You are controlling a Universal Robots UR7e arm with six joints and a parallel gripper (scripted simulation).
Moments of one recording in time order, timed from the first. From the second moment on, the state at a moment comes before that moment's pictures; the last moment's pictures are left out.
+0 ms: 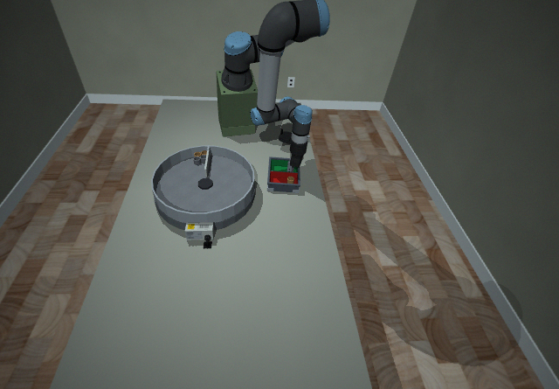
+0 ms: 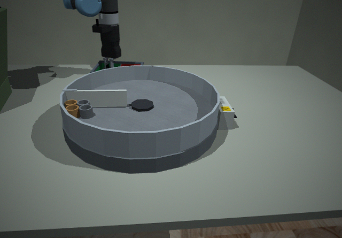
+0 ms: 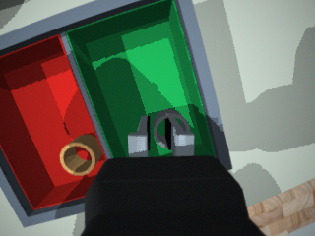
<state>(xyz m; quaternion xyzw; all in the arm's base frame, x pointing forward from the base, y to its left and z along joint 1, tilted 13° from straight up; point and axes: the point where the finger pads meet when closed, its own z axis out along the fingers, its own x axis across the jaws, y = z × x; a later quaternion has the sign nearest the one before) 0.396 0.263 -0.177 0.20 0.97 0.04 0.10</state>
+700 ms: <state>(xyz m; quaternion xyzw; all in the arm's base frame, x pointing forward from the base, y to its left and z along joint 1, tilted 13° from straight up) 0.395 0.263 -0.173 0.20 0.97 0.04 0.10</state>
